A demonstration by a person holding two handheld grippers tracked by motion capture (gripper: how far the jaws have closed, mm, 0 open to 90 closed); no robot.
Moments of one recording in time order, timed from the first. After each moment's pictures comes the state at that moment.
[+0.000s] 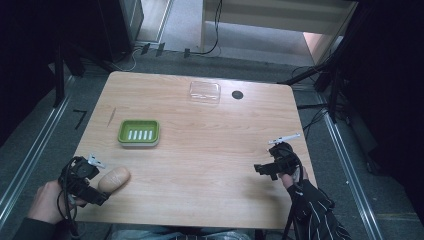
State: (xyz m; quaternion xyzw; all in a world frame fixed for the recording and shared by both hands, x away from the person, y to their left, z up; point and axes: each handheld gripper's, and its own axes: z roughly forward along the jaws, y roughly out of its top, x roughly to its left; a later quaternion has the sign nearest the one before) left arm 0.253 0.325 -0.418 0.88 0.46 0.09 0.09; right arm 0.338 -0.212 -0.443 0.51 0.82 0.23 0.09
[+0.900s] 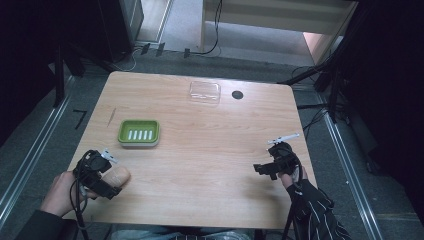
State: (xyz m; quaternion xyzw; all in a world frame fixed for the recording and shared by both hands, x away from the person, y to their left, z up) left arm 0.277 0.307 -0.426 0.90 0.42 0.07 0.10; right arm 0.339 -0.210 -0.444 0.51 0.82 0.23 0.09
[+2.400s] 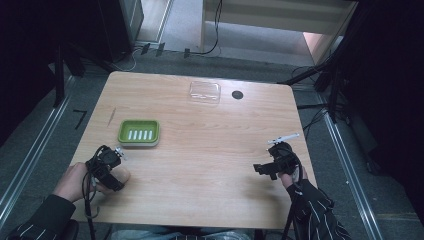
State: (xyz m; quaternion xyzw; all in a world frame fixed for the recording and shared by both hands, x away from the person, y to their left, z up) left arm 0.308 0.299 -0.449 0.92 0.40 0.03 0.03; right arm 0.339 -0.211 -0.444 0.51 0.82 0.23 0.09
